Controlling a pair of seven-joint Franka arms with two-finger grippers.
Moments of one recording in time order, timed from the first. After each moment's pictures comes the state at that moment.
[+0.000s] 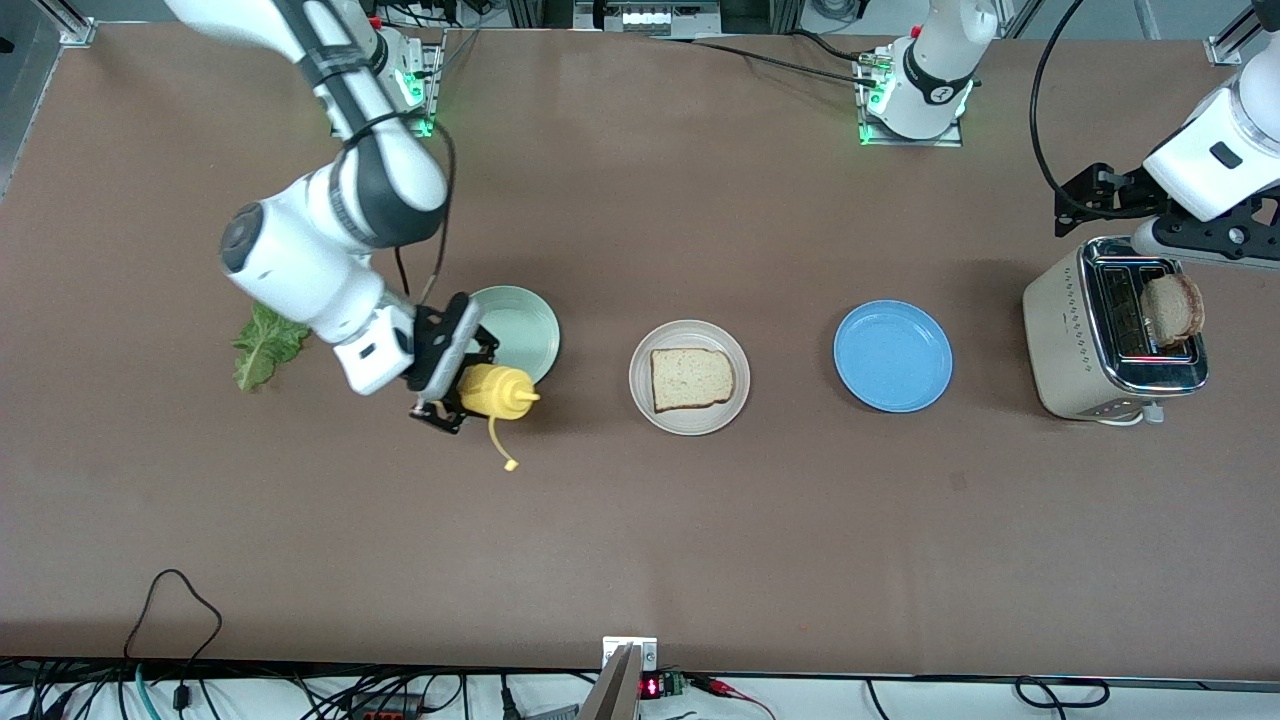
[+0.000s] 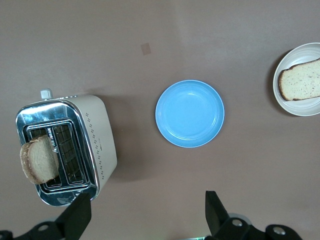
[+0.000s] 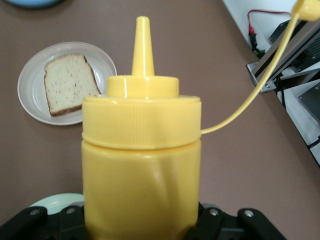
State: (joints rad) left arm -0.03 -0.01 -0.05 -1.61 0.04 1.51 0.07; right arm 0.38 0.39 0.06 -1.80 0.42 2.54 -1.16
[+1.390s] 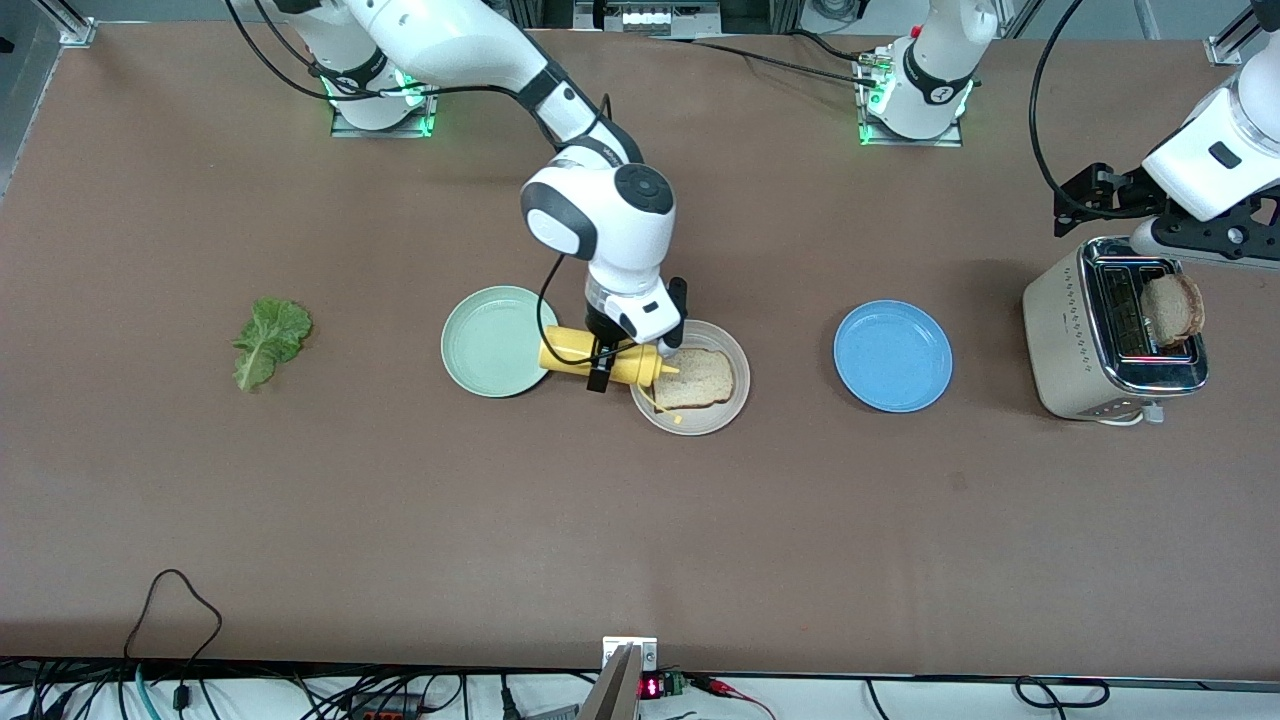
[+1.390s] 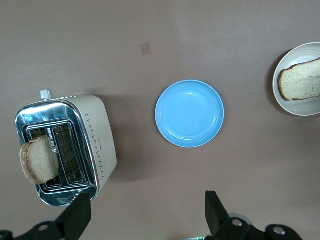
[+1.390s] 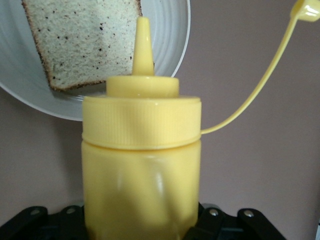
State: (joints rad) left arm -0.03 -0.01 -0.05 -1.61 0.04 1.51 0.07; right arm 0.76 0.75 0.05 -1.40 -0.52 2.15 -0.36
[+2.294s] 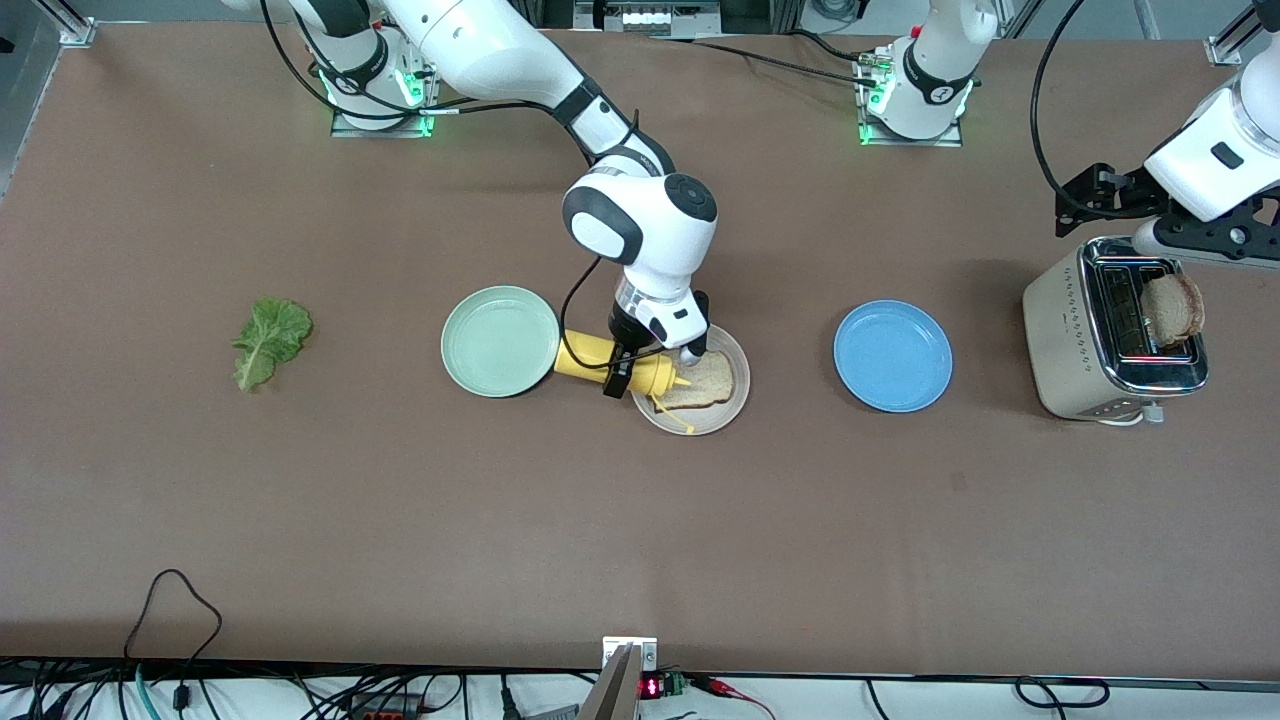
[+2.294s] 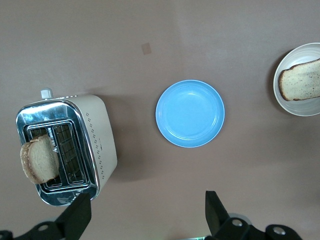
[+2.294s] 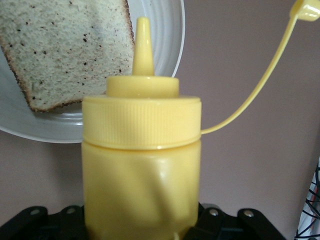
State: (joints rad) left arm -0.03 -0.01 -0.05 -1.61 0.04 1.51 0.07; right arm 0.86 0.86 -0.04 -1.25 -0.53 2.08 -0.32
